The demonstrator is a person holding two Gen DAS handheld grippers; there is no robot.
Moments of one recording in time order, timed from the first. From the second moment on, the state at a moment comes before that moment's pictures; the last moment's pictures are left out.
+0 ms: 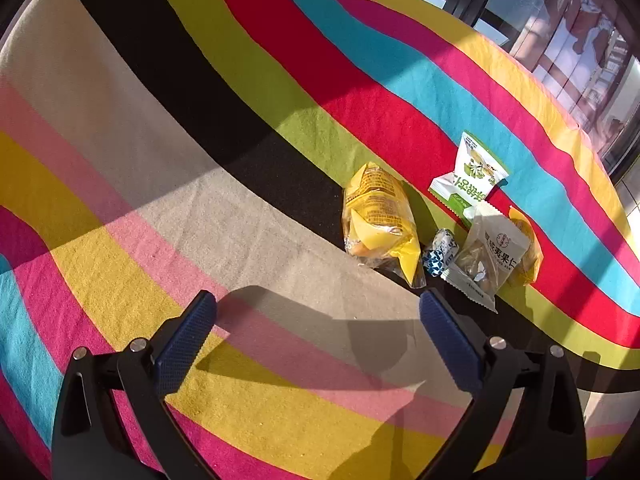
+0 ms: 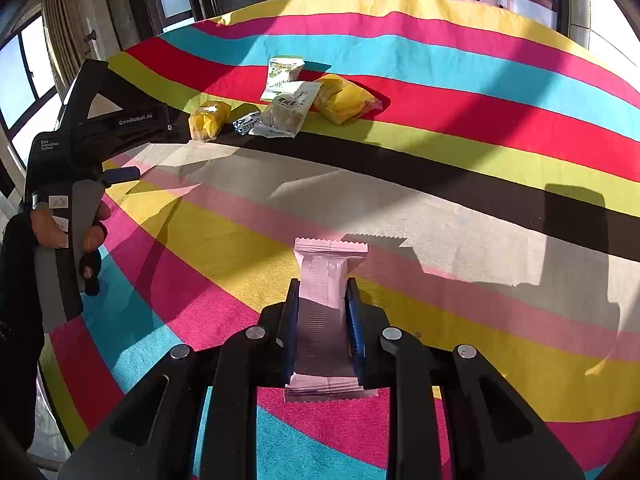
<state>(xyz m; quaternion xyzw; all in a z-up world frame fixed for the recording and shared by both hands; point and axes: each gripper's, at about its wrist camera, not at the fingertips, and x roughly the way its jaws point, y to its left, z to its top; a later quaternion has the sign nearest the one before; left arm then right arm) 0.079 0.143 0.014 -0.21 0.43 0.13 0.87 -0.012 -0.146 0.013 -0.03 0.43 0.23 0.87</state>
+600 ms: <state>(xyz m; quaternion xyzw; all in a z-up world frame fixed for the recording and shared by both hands) 0.013 0.133 0.008 -0.14 0.41 0.01 0.90 -0.010 -0.149 0.012 -0.02 0.43 0.23 0.87</state>
